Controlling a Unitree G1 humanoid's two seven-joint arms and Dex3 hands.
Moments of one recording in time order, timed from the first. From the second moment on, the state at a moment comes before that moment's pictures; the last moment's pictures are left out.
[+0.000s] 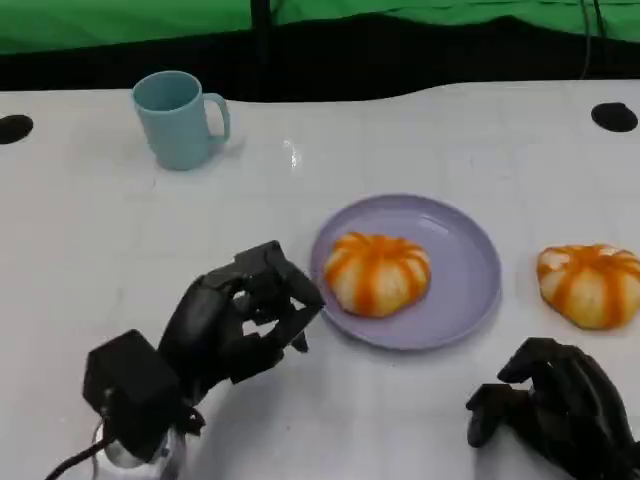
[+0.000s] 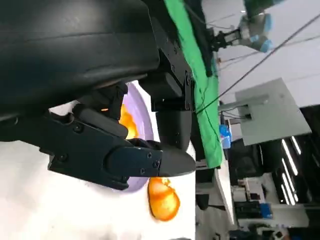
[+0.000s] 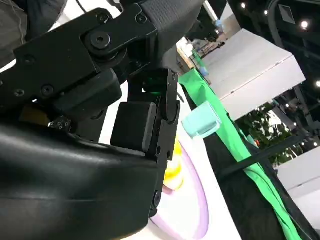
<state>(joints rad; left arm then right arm) -0.20 0.04 -0.13 0.51 -0.21 -0.55 -0.35 -0.08 0.05 -0.22 0.46 0.51 0.02 0.71</state>
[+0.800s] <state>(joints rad) 0.01 -0.06 0.04 0.31 -0.59 -0.10 -0.64 -0.08 0.06 -0.21 0.46 0.52 0.02 0.72</state>
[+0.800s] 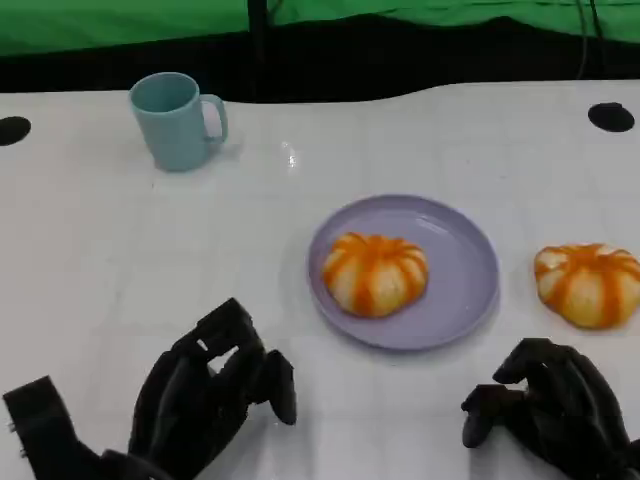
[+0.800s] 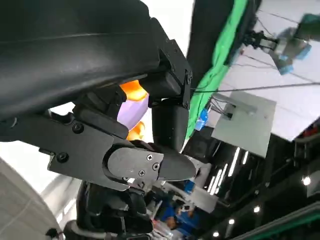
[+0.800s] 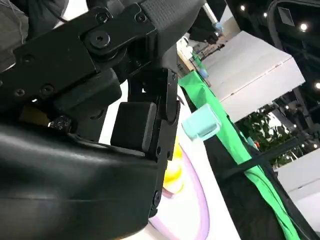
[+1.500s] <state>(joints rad) 0.04 -0.07 0.10 0.31 -0.59 -0.05 -0.70 -0.08 0.05 -0.21 0.46 0.52 0.01 0.73</state>
